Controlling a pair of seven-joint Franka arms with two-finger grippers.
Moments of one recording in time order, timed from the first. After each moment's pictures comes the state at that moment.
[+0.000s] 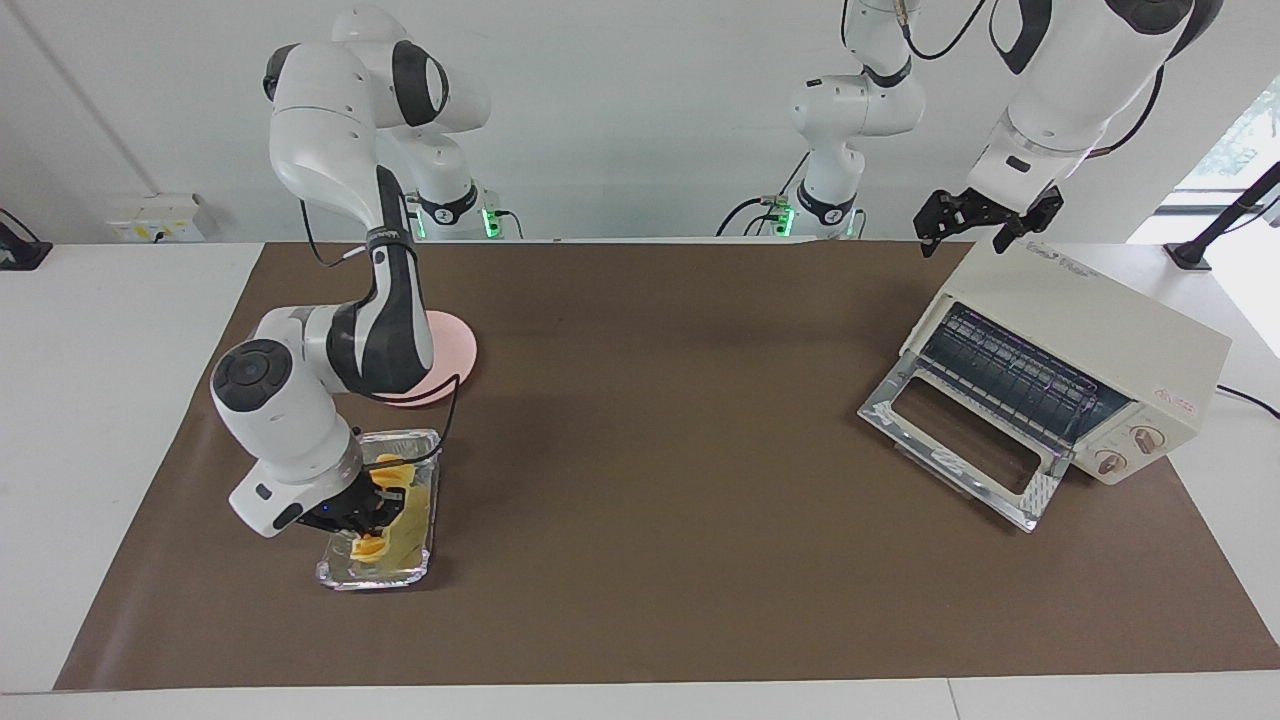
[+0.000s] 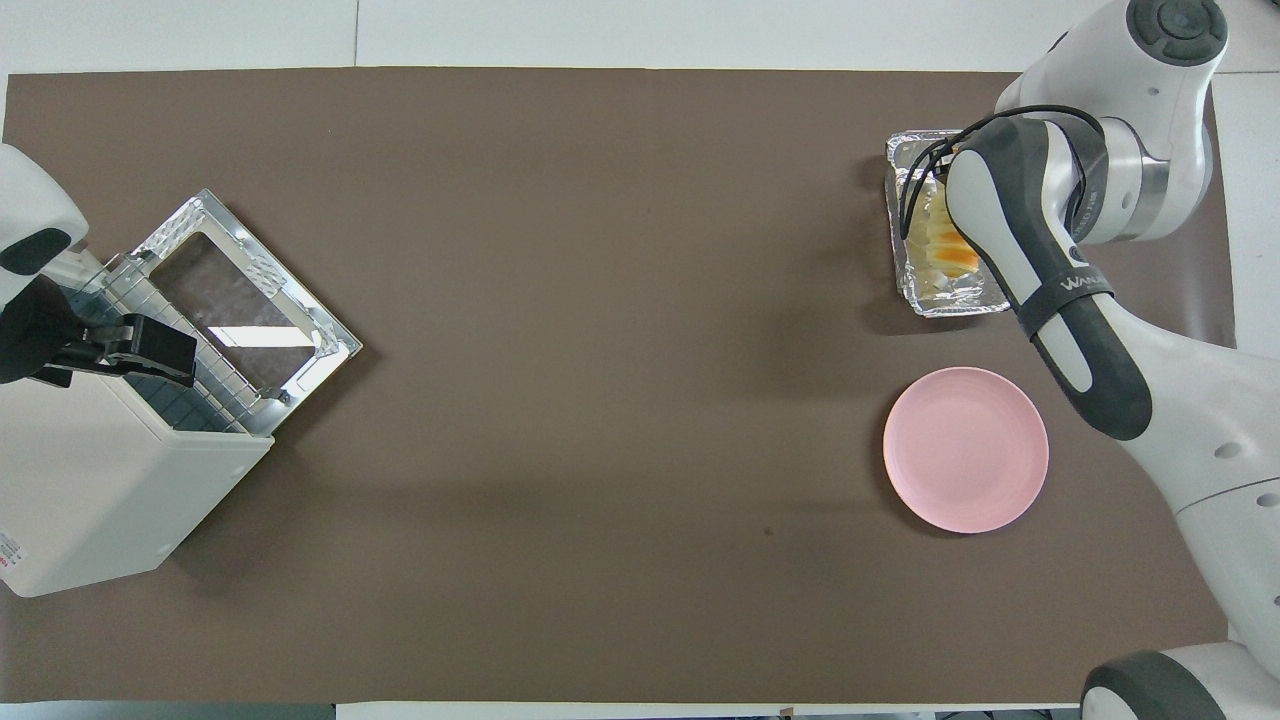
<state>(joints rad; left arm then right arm) -0.05 -0.06 -0.09 -1.63 0.05 1.43 -0.07 0.05 0.68 -0.03 -1.32 0.00 2.08 -0.08</state>
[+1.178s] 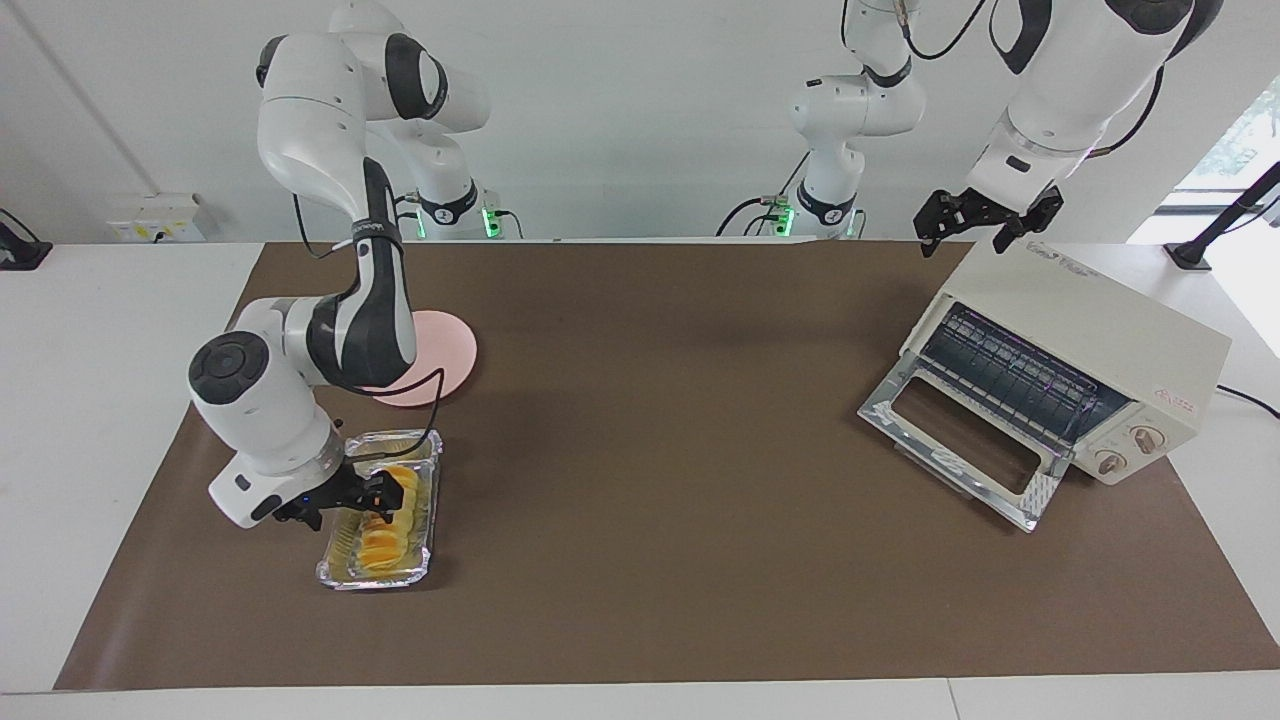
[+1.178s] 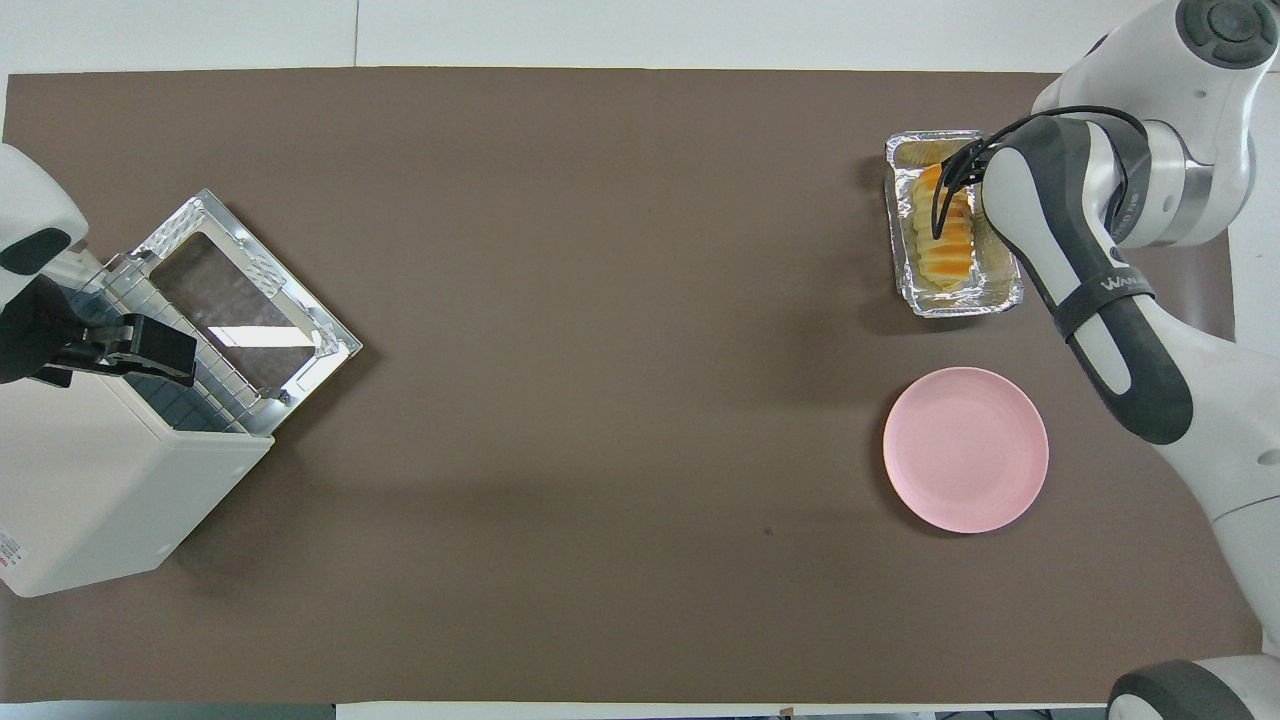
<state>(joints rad) -0.05 -0.06 -0.09 -1.63 0.05 1.43 -0.07 0.00 0.64 -0.04 -1.33 0.00 2.04 -0.12</state>
